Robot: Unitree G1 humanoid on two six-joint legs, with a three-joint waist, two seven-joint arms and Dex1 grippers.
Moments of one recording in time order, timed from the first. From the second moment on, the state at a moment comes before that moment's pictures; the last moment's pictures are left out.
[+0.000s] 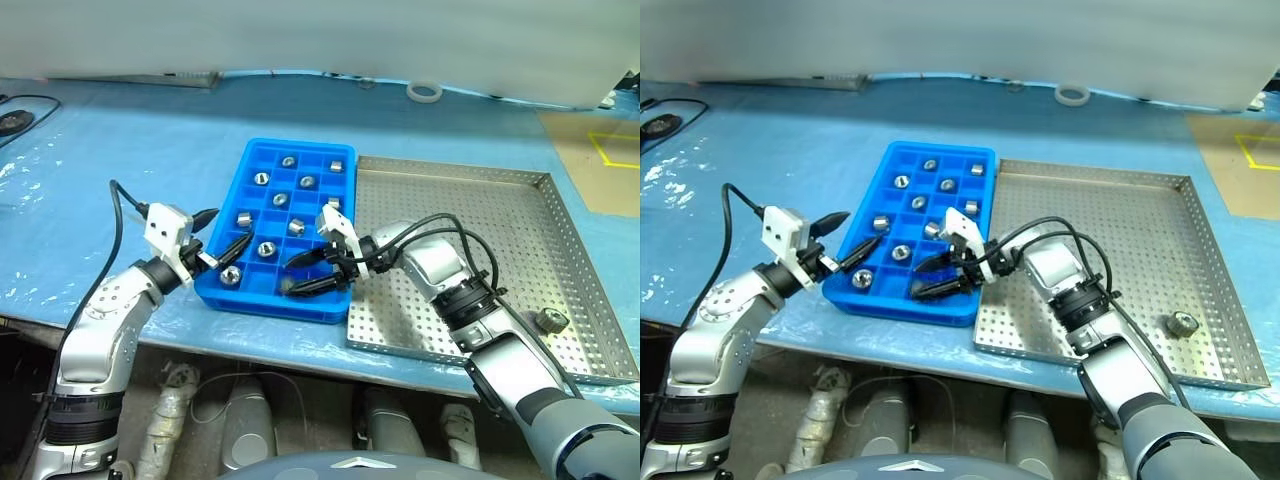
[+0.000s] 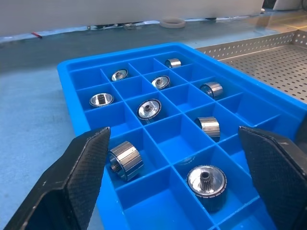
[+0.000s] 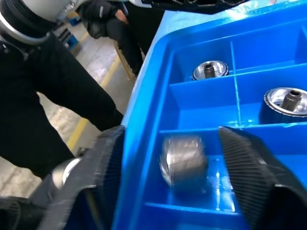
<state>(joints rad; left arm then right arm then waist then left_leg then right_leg) -0.13 0.47 0.18 -0.26 -0.41 0.36 -0.65 -0.75 -0.32 0.41 0.28 0.27 0.52 1.29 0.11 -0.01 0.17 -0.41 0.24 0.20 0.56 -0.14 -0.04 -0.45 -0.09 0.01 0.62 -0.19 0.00</state>
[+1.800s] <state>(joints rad) -0.68 0.17 -0.10 0.45 -0.30 0.06 -1.03 -0.41 -0.65 -0.30 -0.01 0.42 0.85 0.64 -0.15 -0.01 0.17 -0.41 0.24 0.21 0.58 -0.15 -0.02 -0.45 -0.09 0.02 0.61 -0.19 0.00</state>
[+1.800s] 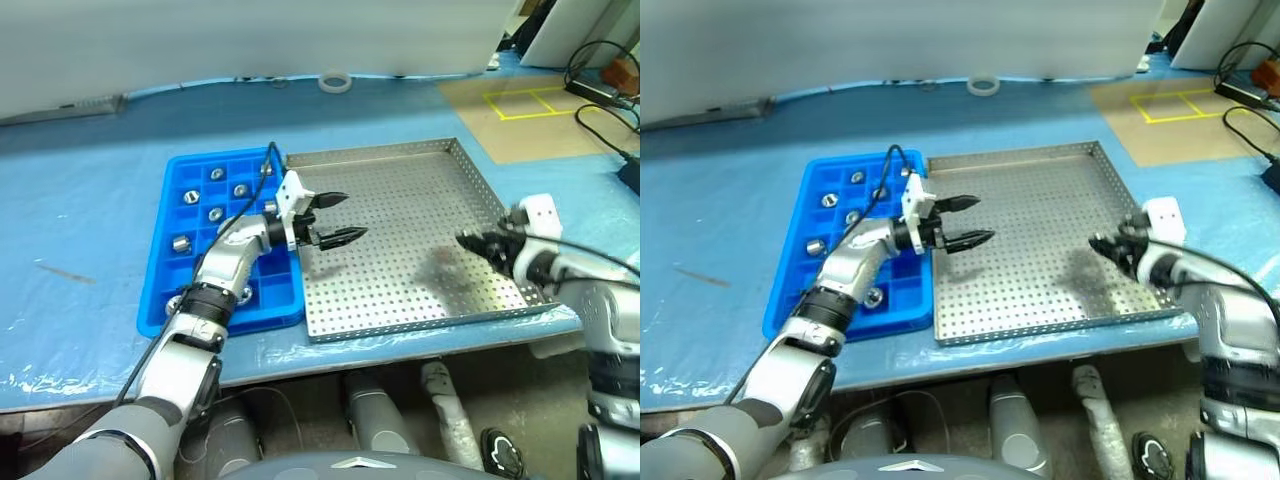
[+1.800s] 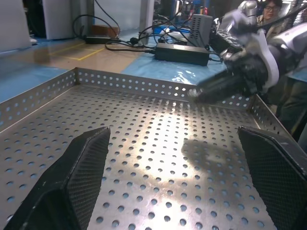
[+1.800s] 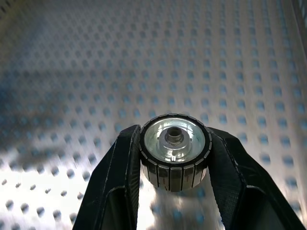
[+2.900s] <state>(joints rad) -0.23 0.42 0.14 -0.19 -0.37 0.32 -0.66 -0.81 -0.45 0.25 0.46 0.25 0.52 1.35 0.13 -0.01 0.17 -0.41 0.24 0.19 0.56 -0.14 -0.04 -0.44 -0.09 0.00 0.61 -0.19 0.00</state>
